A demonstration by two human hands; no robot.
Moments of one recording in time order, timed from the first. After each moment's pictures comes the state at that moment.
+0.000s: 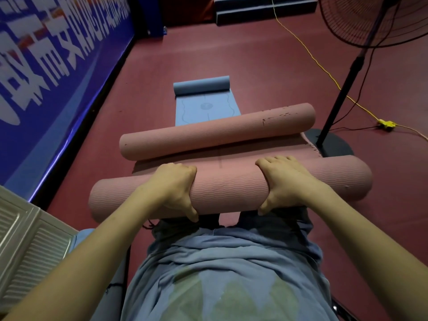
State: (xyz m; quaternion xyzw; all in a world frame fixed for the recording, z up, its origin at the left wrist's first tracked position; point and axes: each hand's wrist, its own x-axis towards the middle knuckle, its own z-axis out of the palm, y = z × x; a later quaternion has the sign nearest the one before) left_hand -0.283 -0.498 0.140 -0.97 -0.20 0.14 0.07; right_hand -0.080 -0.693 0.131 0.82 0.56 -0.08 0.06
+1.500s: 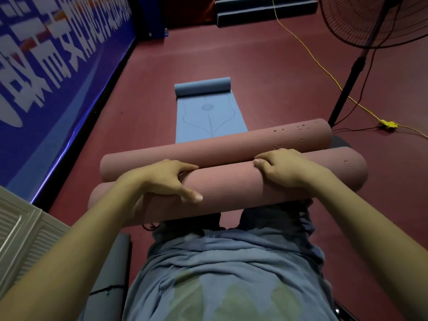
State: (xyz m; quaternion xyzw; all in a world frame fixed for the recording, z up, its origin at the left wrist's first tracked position) left_hand -0.290 -0.460 0.156 -0.93 -0.24 0.19 -0.21; right_hand -0.053 -0.675 0.135 0.83 0.55 -0.09 -0.04
